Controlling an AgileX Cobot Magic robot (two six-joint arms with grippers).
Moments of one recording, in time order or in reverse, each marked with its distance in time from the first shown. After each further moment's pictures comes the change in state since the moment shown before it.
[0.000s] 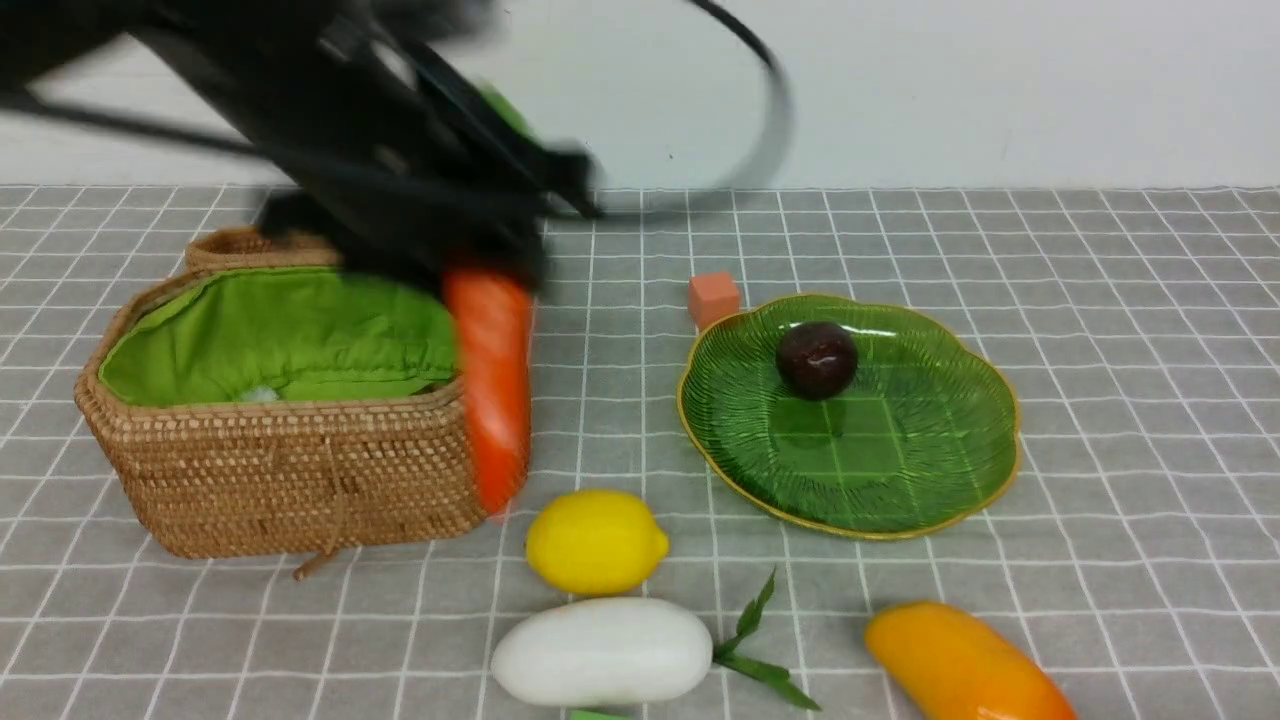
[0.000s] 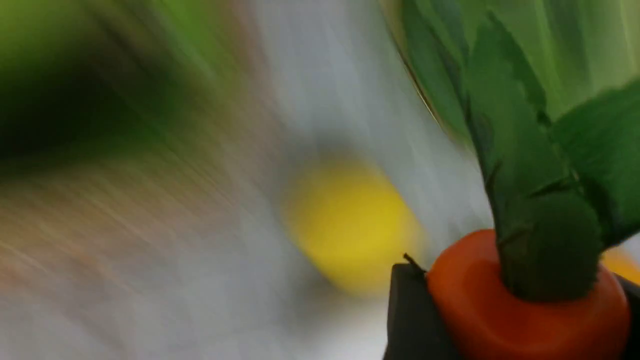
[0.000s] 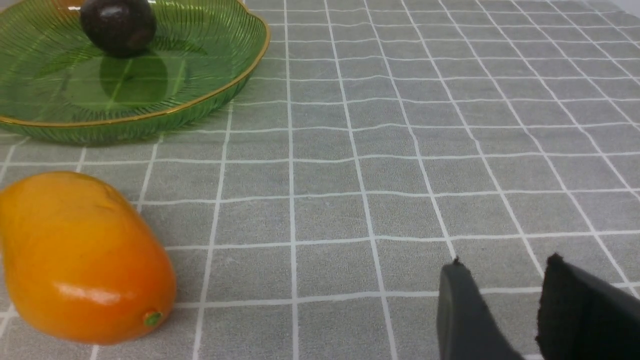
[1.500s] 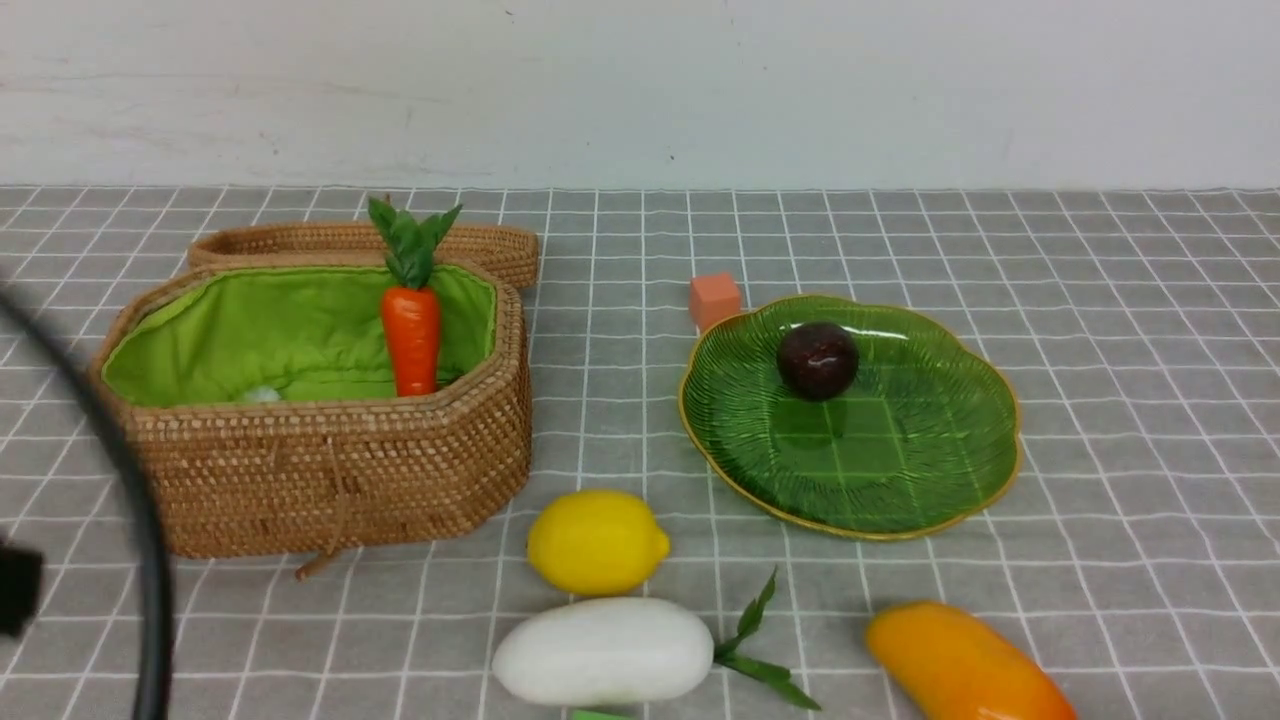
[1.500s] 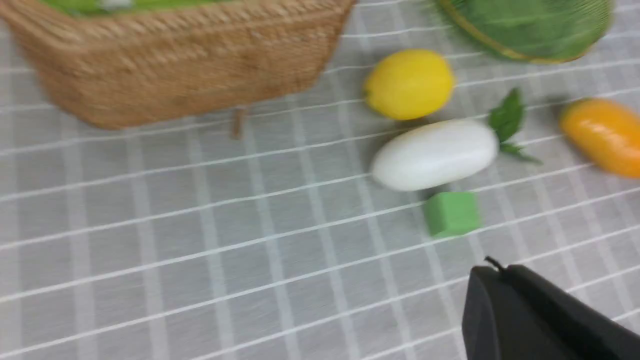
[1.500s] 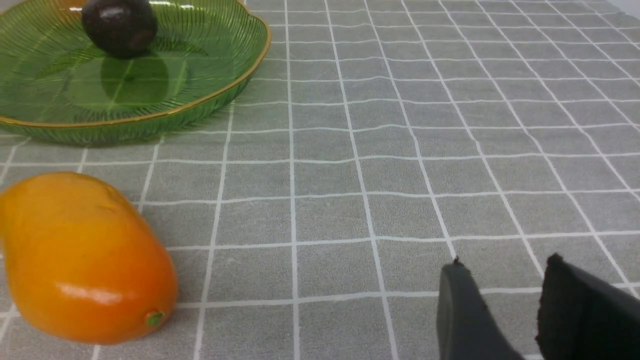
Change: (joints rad) right arm 0.000 0.000 0.000 0.000 0.000 0.000; left arm 0.121 -0.986 0.739 -0.176 0.053 0.180
